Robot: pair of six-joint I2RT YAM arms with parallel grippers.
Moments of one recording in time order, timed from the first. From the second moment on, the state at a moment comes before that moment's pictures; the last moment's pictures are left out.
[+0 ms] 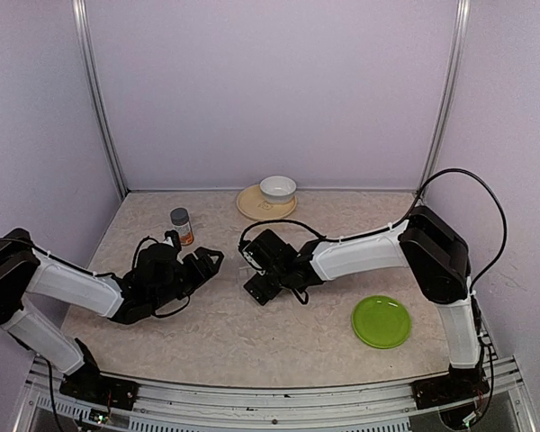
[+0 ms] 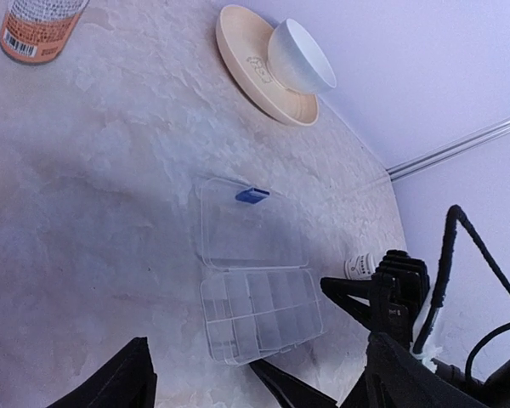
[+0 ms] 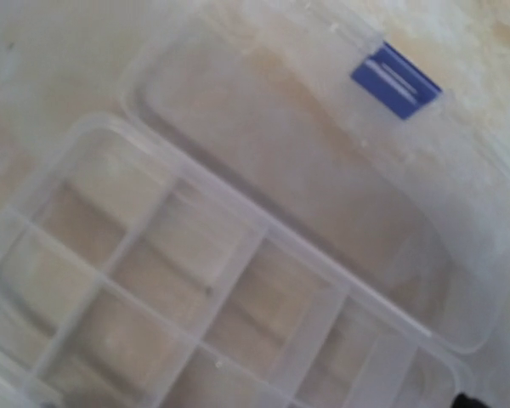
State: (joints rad) left arm -0.77 1.50 0.46 0.65 -0.24 -1.03; right arm 1.02 2.16 1.47 -0.21 0.37 0.01
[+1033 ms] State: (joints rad) left arm -0.56 1.24 0.77 0.11 -0.34 -0.69; right arm 0.91 1.60 1.17 -0.27 0.27 0.07
